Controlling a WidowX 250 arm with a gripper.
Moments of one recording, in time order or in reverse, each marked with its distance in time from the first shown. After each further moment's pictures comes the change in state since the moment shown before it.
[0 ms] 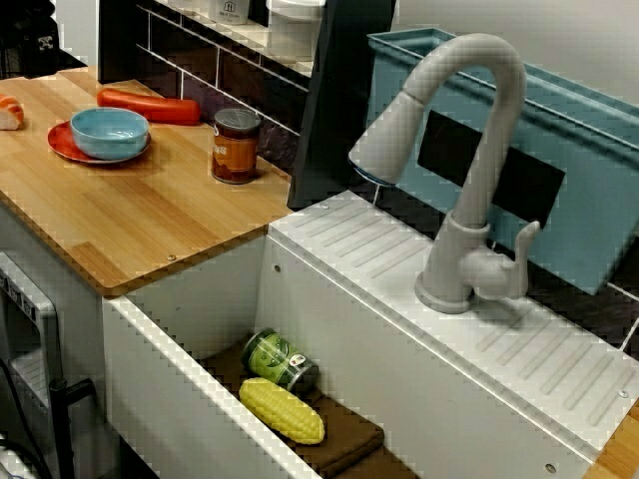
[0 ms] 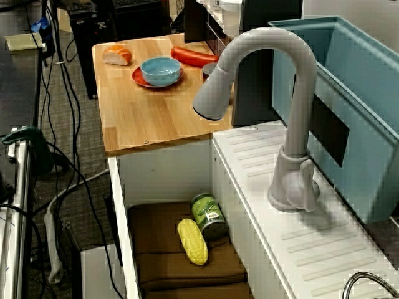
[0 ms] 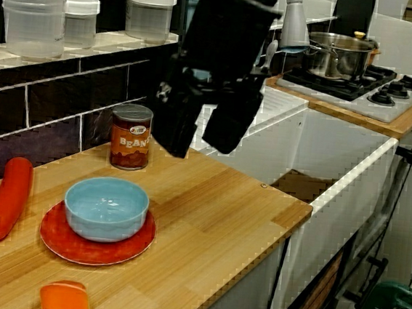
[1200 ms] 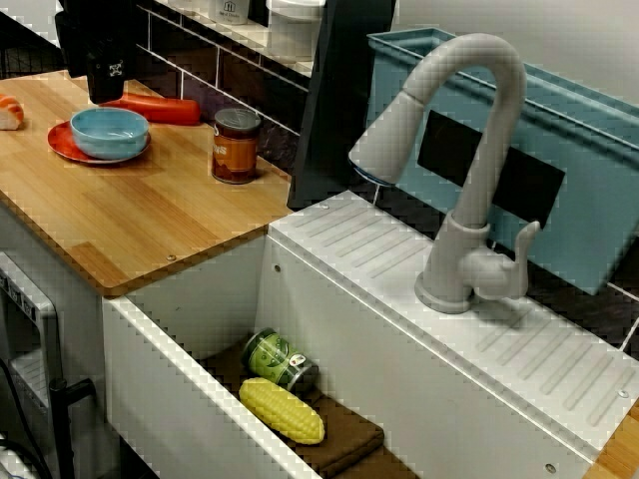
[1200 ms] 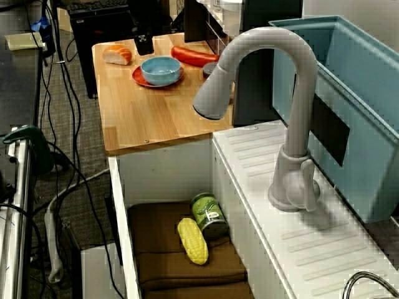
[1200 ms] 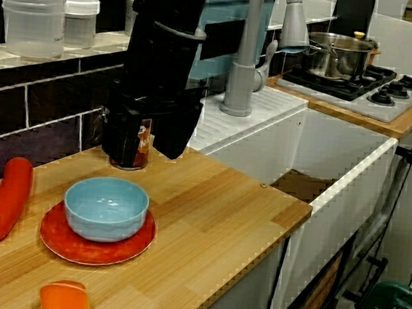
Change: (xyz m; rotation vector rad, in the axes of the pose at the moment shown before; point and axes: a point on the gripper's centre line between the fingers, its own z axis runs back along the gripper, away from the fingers) arm 0.045 -0.002 -0.037 -0.067 0.014 0.033
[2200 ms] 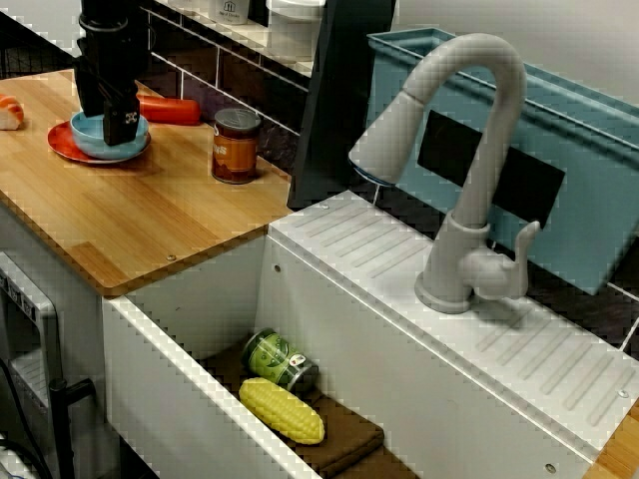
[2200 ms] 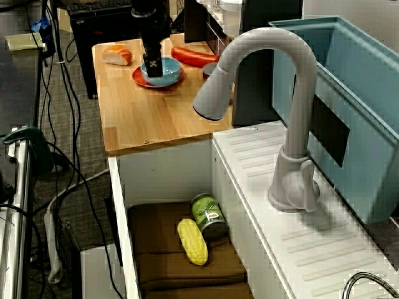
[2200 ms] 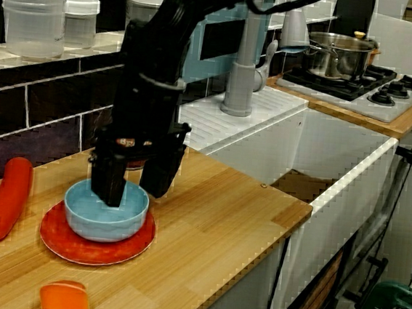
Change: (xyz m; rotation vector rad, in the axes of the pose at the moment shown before) arm 0.007 -0.006 -0.048 0.031 0.050 -0.012
